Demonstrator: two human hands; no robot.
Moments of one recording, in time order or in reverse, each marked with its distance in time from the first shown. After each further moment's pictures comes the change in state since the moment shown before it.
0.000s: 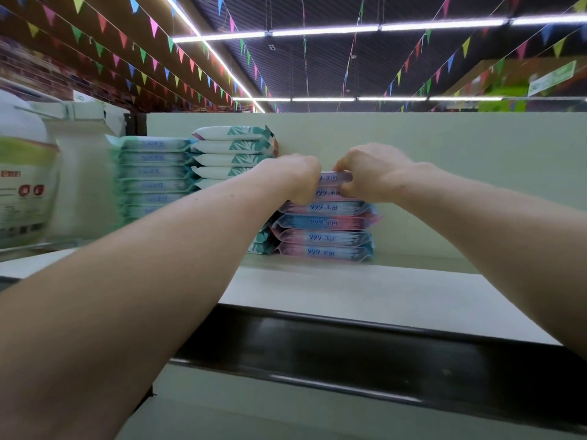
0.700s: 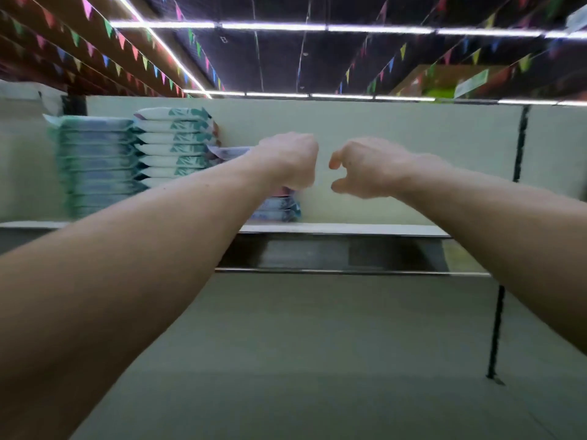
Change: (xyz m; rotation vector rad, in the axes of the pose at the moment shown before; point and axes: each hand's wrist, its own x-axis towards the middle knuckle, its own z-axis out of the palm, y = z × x) left_hand -0.068 0.097 -0.015 -0.072 0.198 0.120; right_hand -0.133 0.034 -0.034 -0.073 -0.029 0.126
